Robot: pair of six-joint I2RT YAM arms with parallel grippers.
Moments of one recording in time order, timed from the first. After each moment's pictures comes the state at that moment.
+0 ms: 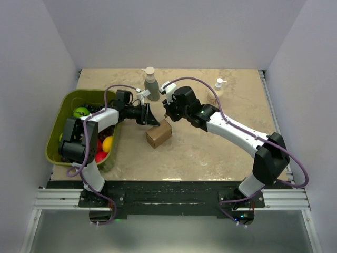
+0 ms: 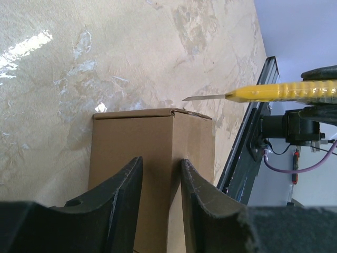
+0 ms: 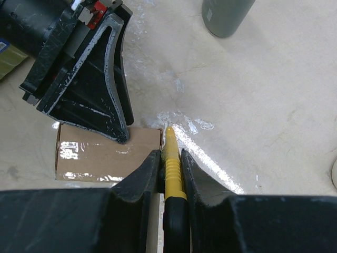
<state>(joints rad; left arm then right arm) -0.24 1.79 1.06 -0.11 0.94 -0.23 0.76 1.61 1.33 -0.31 0.05 -0.03</state>
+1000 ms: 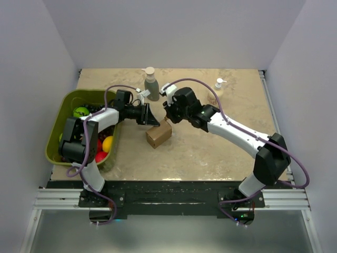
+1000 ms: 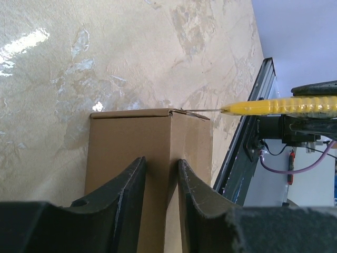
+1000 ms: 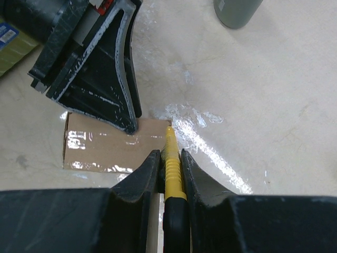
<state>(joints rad) -0.24 1.79 1.06 -0.11 0.94 -0.25 0.76 1.60 1.33 -0.33 0.02 -0.02</state>
